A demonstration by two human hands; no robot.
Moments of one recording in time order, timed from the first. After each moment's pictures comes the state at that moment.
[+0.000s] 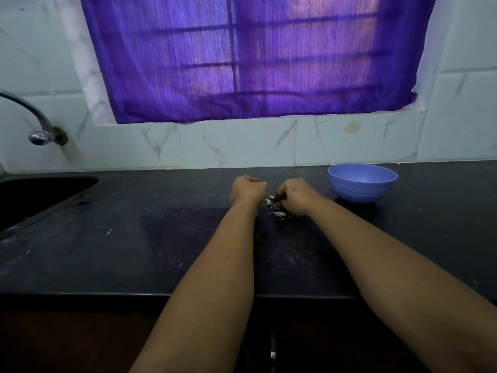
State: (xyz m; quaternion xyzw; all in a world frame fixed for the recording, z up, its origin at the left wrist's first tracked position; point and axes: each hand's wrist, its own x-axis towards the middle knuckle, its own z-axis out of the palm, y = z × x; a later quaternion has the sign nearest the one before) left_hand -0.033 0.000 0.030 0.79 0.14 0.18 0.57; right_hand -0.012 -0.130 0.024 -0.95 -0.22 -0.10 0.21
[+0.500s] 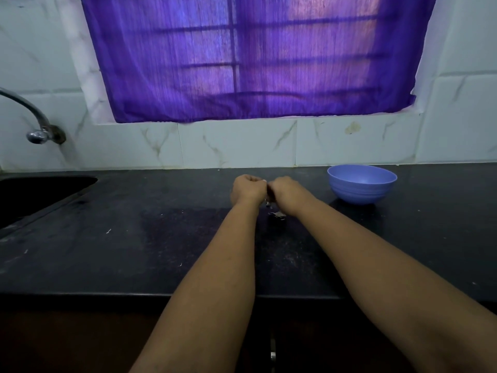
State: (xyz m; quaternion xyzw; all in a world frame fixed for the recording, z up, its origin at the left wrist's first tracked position) left_hand -0.032 -0.002 0.030 0.78 0.15 0.20 0.58; right_hand -0.021 -0.102 0.041 -0.97 -0.20 -0.08 0.08
